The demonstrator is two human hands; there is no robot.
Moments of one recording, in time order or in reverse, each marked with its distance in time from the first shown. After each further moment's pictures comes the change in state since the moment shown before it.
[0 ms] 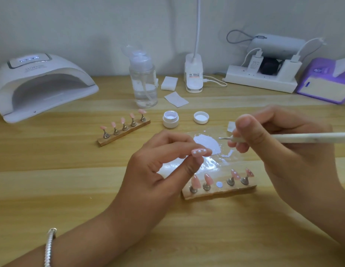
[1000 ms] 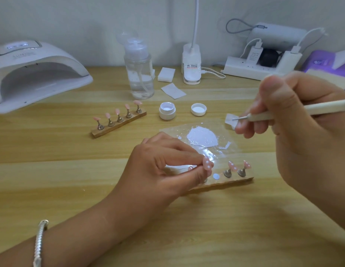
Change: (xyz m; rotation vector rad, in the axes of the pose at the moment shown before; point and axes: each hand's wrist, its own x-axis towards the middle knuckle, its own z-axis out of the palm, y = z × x) left_hand -0.001 -0.003 0.002 0.137 -0.147 -0.037; right_hand 0.011 -0.005 -0.002 0.147 0.019 -0.047
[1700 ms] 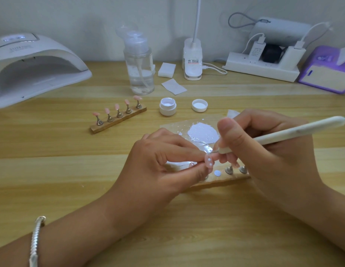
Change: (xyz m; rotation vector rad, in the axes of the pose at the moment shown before) left_hand 0.001 0.002 -0.001 -0.023 -0.029 0.007; right_hand -0.024 0.016 0.012 -0.051 -0.154 0.113
